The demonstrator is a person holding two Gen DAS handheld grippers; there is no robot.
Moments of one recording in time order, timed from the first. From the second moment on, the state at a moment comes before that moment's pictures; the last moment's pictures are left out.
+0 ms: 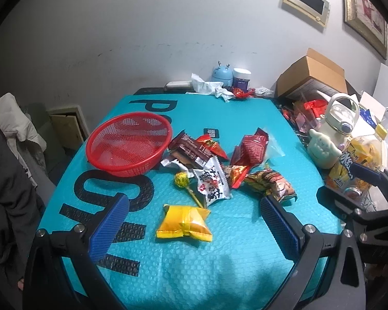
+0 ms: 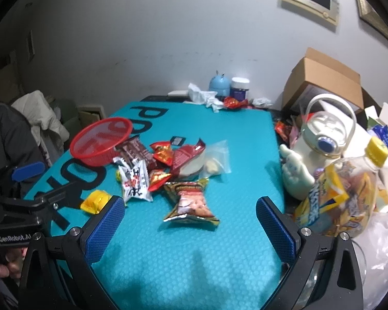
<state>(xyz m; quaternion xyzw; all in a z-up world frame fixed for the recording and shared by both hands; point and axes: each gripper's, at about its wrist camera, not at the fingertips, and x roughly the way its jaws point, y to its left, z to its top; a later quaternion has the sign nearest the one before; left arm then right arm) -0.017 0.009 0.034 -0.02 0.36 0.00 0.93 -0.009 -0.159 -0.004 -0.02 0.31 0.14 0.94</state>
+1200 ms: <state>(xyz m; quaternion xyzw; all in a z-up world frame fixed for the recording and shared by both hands) 0.022 0.038 -0.042 -0.06 0.46 -0.07 0.88 0.029 -0.127 -0.065 -0.01 0.38 0.22 0.90</state>
